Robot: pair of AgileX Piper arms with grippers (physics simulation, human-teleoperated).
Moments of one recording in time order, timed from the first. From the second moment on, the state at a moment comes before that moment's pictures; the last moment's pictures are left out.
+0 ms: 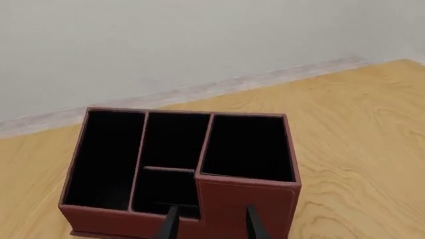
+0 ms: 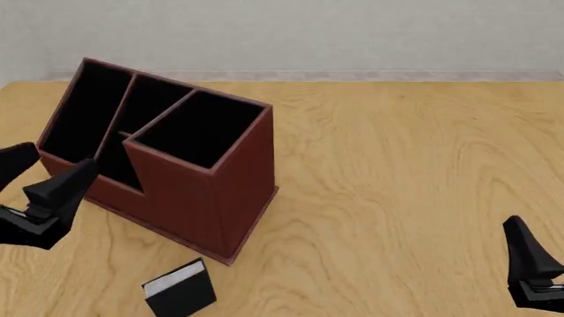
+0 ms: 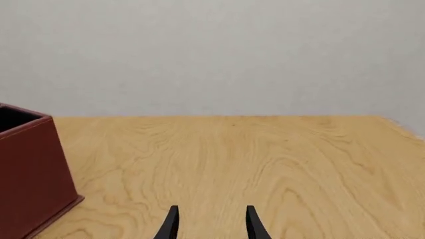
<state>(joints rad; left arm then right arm) -0.28 0.42 -0.42 0.18 0.06 0.00 0.00 -0.01 0.00 0.00</state>
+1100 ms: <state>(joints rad) -0.76 0.74 -0.73 0.56 0.12 0.02 0.08 0.00 -0.04 -0.01</state>
